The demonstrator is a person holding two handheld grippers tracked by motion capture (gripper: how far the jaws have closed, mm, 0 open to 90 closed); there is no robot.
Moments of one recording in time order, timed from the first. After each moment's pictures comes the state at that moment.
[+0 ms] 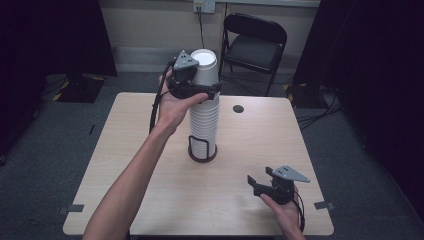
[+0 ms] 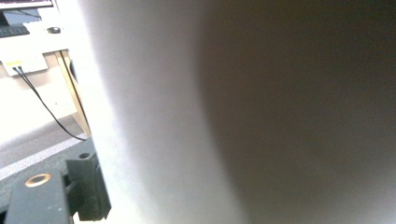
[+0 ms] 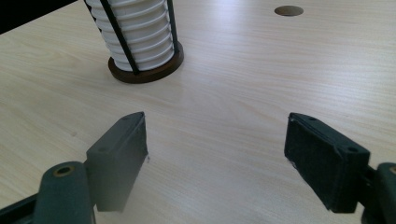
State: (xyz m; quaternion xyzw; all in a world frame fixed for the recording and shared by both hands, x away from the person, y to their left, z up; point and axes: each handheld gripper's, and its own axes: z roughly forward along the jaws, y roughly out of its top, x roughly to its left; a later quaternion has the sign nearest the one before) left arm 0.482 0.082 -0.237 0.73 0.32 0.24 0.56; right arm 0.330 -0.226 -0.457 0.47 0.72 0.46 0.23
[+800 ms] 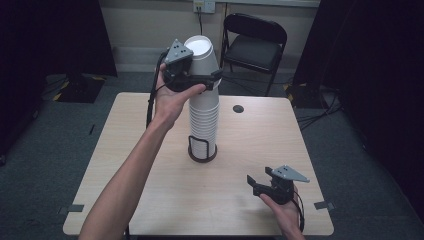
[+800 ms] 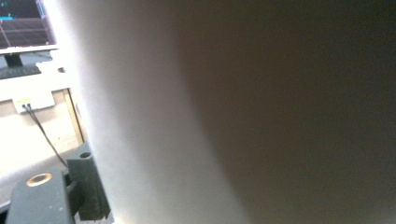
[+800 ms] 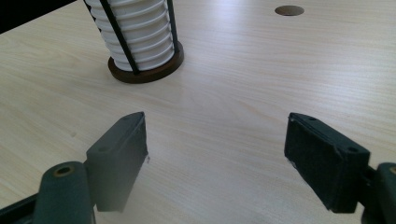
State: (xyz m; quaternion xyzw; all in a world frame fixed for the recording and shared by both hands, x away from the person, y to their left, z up) left arm 0.474 0.089 -0.213 0.69 0.29 0.27 0.61; right arm 0.331 -0.226 -0.458 0.46 0.72 0.46 0.23
